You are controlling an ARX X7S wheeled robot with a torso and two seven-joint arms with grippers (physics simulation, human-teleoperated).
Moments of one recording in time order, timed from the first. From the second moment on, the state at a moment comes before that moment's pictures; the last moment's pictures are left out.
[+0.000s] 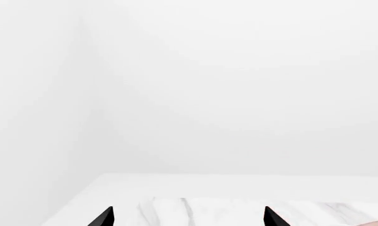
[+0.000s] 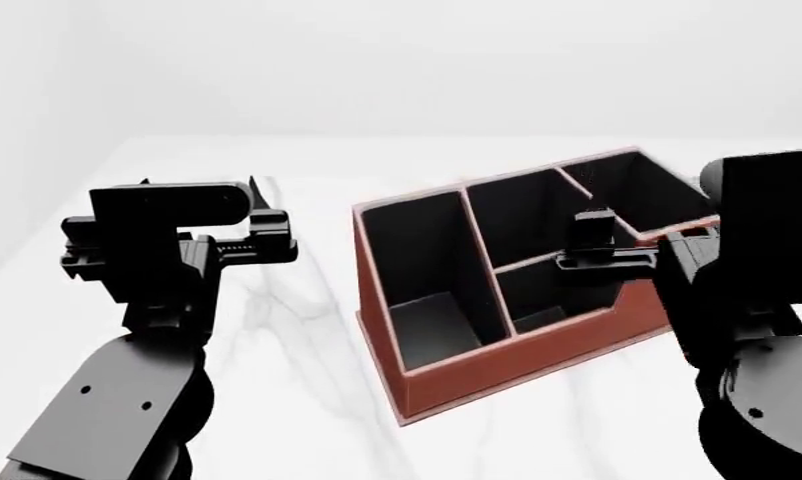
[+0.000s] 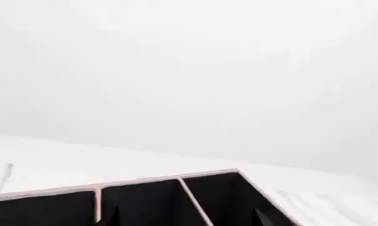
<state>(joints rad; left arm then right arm) -0.53 -0.20 0.11 0.56 -0.23 -0.91 -0.35 0.82 0.87 -0.39 -0.70 1.34 0.82 1.05</state>
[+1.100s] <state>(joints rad) -0.53 -0.22 0.12 0.54 -0.25 -0.90 -0.38 0.70 1.54 -0.65 -0.97 2.40 0.19 1.50</state>
